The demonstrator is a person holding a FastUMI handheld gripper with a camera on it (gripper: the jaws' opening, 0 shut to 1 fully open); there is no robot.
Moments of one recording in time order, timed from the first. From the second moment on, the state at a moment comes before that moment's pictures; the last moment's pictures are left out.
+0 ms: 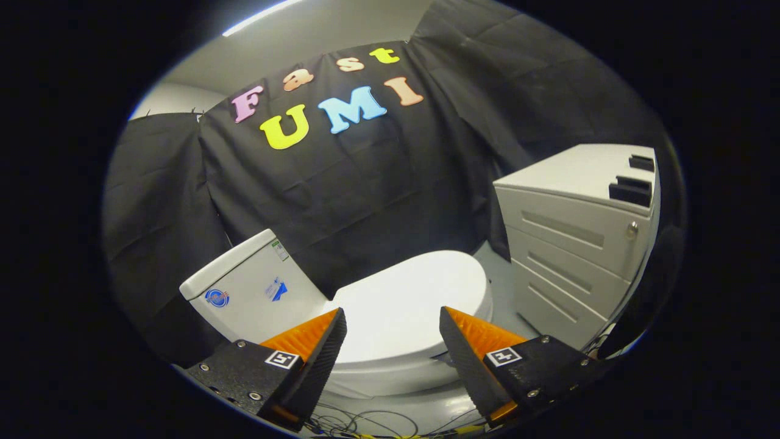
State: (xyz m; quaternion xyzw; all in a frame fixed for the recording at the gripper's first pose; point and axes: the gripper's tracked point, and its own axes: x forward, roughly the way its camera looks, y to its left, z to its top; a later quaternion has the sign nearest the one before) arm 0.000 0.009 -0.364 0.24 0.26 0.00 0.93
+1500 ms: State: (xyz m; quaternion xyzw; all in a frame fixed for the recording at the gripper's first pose) arm -0.002 -0.031 -0.538 0.57 0.27 -0.11 0.77
